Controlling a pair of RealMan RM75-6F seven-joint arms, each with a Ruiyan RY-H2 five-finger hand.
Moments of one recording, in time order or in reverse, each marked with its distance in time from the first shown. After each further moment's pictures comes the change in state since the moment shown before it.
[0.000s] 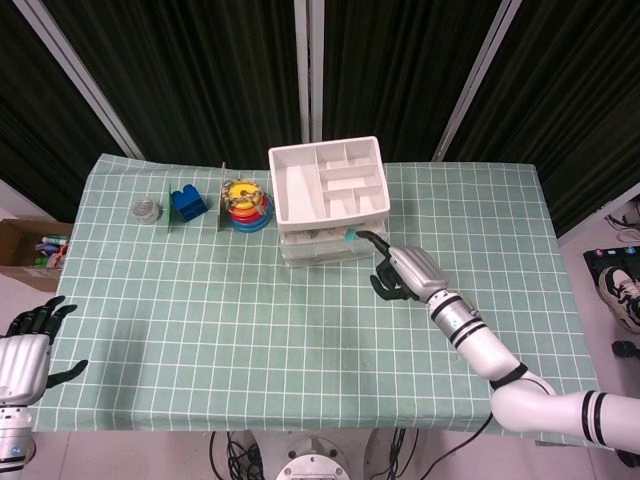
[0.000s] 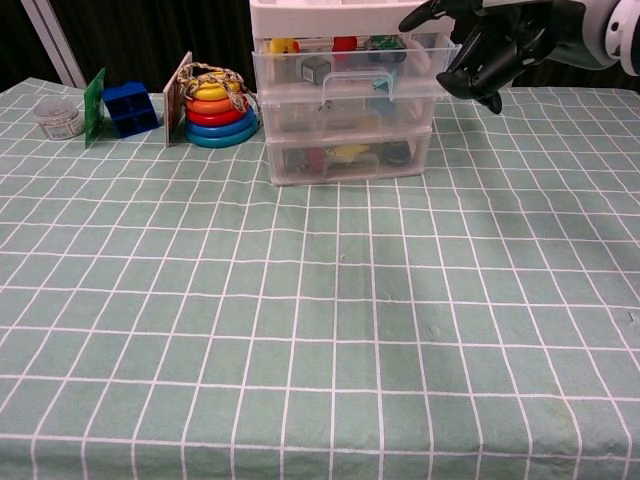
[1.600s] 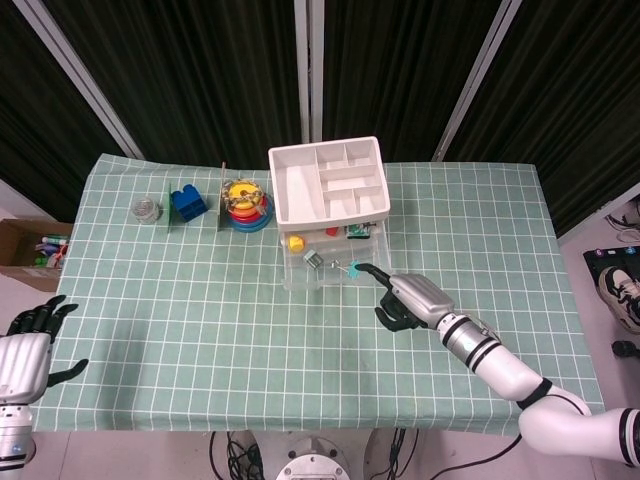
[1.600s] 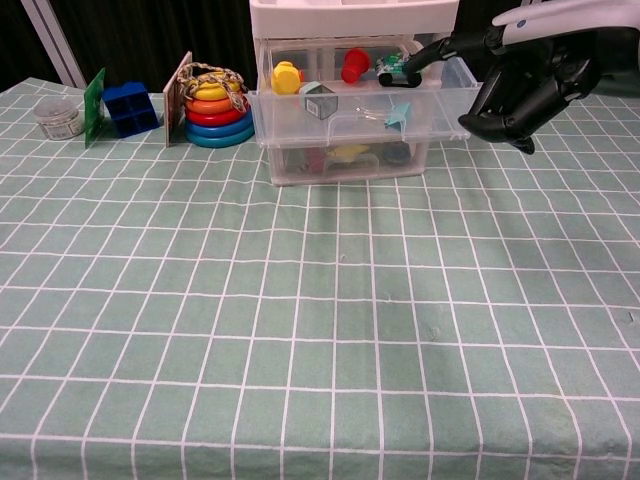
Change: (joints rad) left arm -0.004 0.003 -0.001 -0.003 -0.002 -0.004 0.004; right arm -0.051 0.164 -0.063 -0.143 -0.165 -0.092 0.115
